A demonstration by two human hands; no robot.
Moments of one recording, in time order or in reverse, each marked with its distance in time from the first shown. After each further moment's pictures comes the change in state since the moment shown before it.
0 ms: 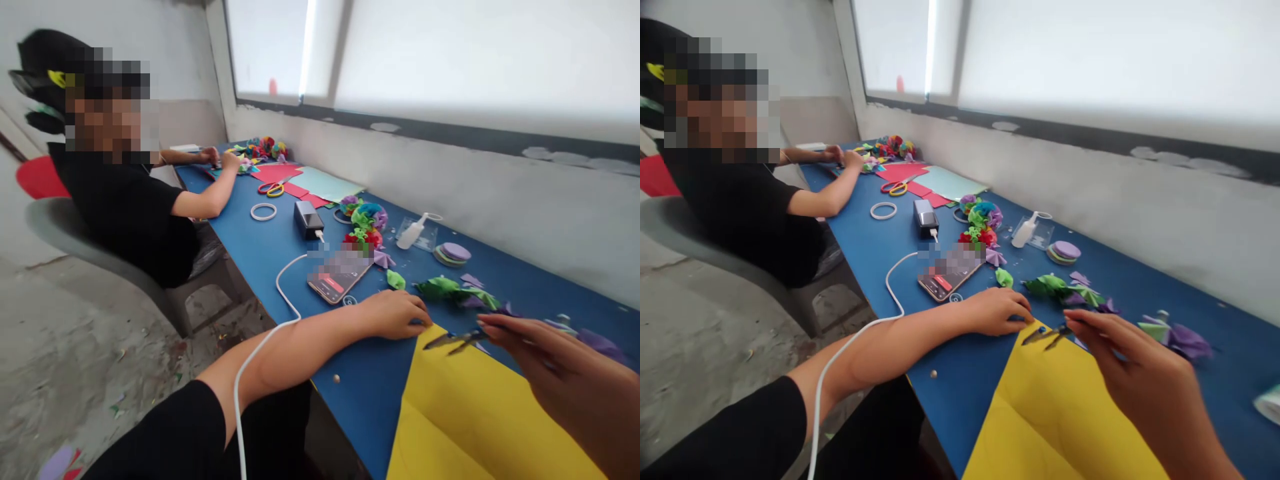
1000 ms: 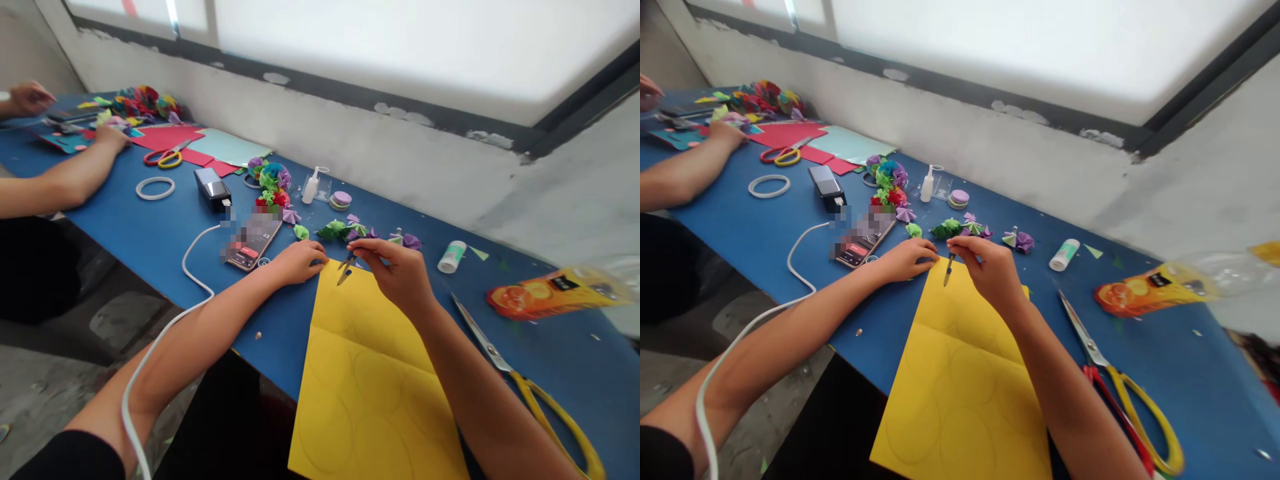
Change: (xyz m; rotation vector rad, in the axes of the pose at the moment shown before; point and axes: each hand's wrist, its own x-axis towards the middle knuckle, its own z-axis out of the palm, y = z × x) left_hand -0.007 -0.001 0.016 -0.091 0.109 0.019; right_hand -0.008 -0.017 -0.003 0.253 -0.036 0.226
